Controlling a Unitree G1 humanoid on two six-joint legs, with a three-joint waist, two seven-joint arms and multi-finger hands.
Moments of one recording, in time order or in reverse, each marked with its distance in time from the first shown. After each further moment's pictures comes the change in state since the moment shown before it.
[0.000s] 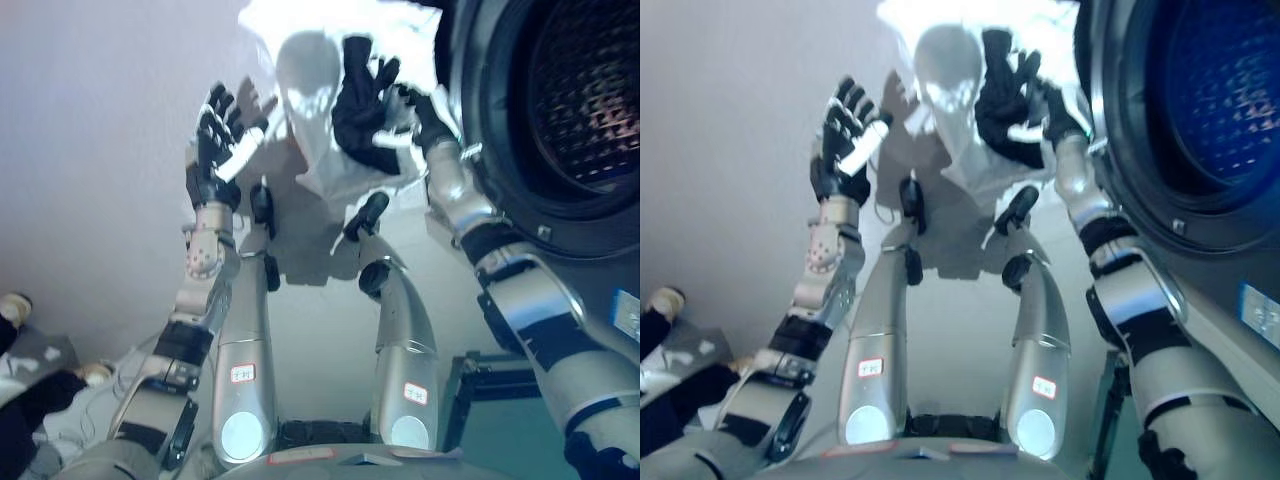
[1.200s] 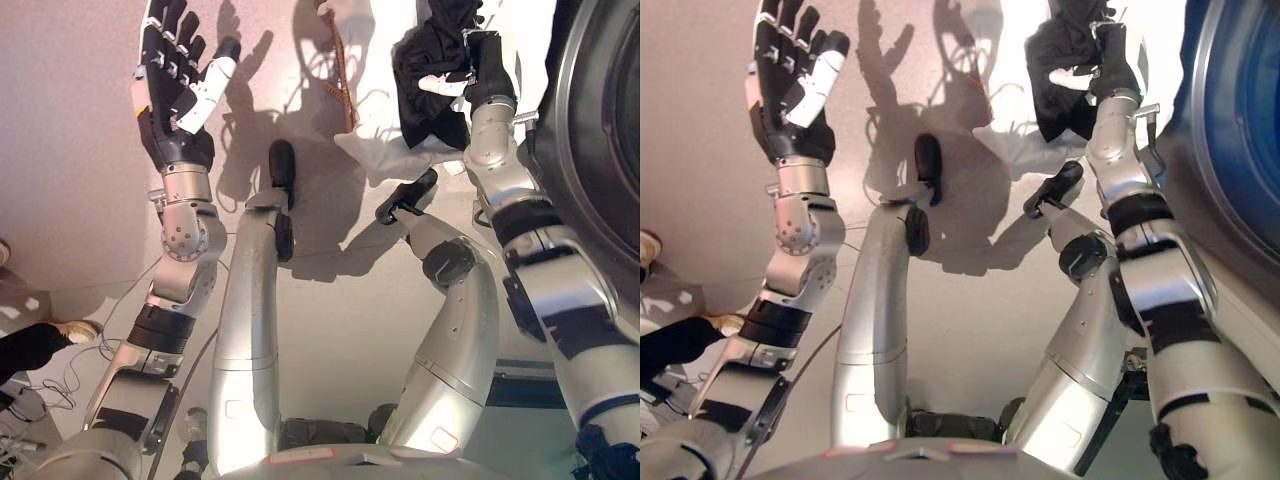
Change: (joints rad) left arm 0.000 0.114 0.026 -0.200 0.032 -0.068 0.135; right arm 0.108 -0.120 -0.142 -0.330 0.092 0.004 -0.094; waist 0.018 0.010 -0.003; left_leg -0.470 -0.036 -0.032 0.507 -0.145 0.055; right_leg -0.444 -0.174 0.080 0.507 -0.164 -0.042
